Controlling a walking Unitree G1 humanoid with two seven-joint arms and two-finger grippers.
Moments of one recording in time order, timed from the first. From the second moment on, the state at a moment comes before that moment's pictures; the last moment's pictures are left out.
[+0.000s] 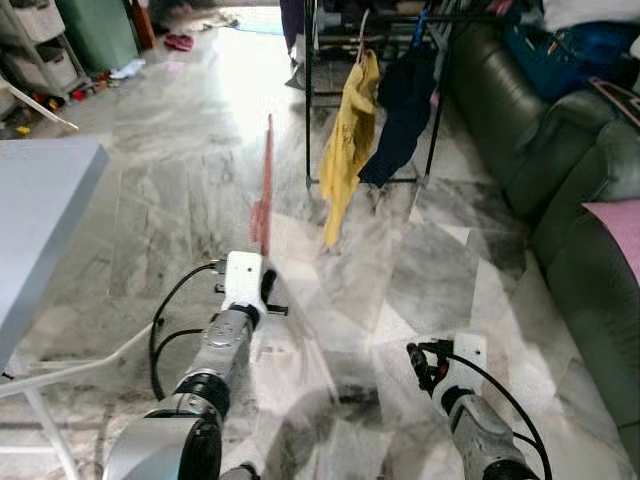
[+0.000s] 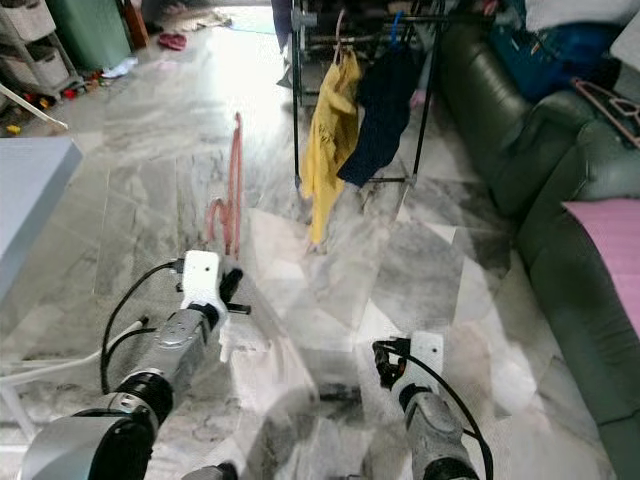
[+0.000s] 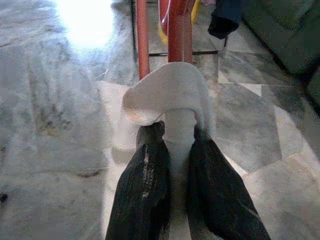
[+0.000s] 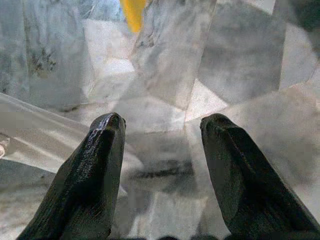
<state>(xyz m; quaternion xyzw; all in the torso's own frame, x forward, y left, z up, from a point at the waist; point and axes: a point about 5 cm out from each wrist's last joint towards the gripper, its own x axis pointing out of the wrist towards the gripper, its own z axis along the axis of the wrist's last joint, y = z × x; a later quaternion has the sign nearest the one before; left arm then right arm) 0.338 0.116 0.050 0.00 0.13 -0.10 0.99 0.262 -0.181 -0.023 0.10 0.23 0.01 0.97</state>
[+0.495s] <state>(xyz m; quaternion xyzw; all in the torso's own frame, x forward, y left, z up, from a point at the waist) 0.293 0.127 -0.001 0.03 0.21 -0.14 0.97 0.247 -0.171 -0.036 0.11 0.25 0.02 0.96</state>
